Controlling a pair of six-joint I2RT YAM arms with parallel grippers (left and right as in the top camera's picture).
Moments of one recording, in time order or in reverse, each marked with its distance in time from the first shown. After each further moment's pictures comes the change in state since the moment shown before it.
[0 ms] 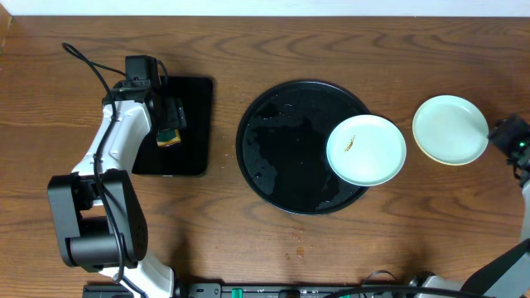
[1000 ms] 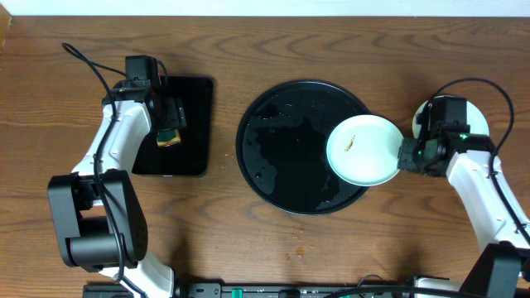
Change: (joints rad) left arm 0.000 0.000 0.000 0.000 0.000 0.000; right arm 0.548 0.003 -0.082 -0.335 0.241 -0.049
